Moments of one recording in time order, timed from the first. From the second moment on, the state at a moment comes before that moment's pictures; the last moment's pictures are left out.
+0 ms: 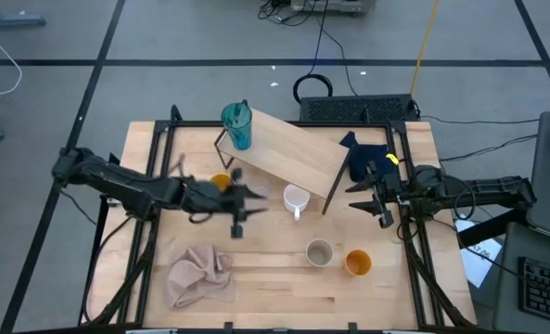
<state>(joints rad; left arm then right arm) -0.21 1.26 0.89 0.05 -0.28 0.08 0.00 0.41 0.27 0.16 -0.16 0.09</state>
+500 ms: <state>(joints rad) -0.26 0.46 0.42 -0.05 -0.45 -0.01 0.00 0.41 0.27 0.19 -0.16 0.11</state>
